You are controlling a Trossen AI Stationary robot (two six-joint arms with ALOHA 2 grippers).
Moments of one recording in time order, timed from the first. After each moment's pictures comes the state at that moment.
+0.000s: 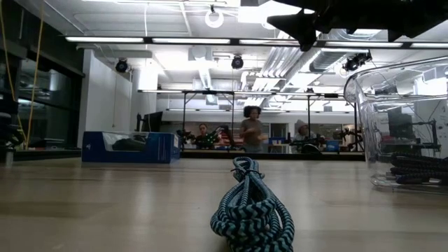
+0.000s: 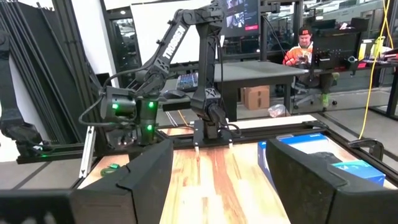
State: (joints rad) left arm -0.82 1.38 0.54 -0.38 -0.02 -0.15; right arm 0.07 1.17 0.49 0.75 0.06 0.08
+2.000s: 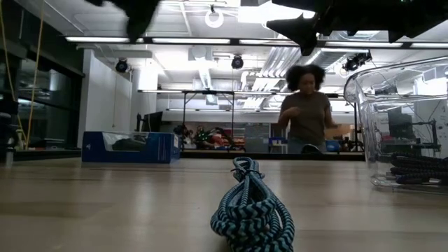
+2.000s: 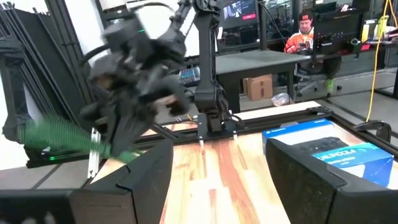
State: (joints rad) left arm -0.35 1.27 0.66 0.24 -0.24 0.14; right arm 0.07 1.17 0.49 0.72 0.06 0.15
